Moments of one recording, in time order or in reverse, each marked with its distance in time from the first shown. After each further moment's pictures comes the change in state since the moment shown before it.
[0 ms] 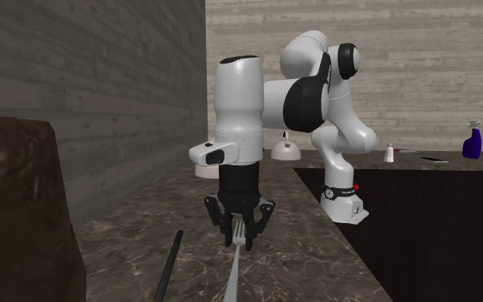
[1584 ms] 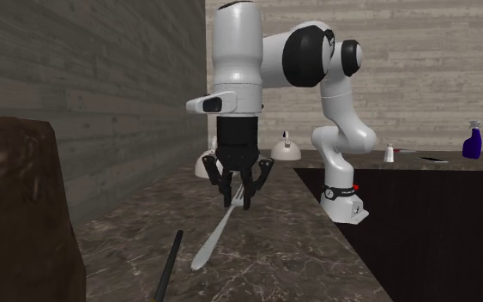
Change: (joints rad) arm -0.006 -0.075 0.007 0.106 0.021 -0.181 -0.019
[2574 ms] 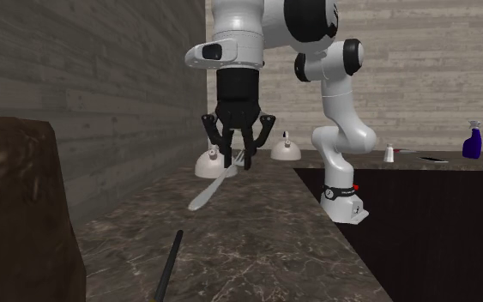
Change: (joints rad) arm 0.004 -0.030 0.005 0.157 0.010 -0.186 -0.011
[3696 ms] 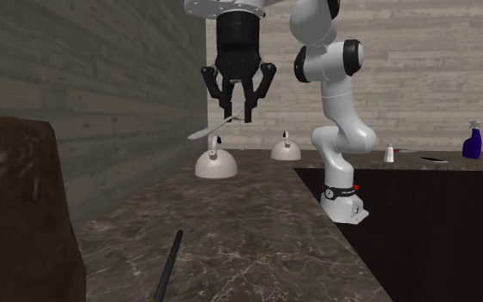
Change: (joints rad) arm 0.009 0.018 0.001 0.249 -0.002 -0.231 -0.014
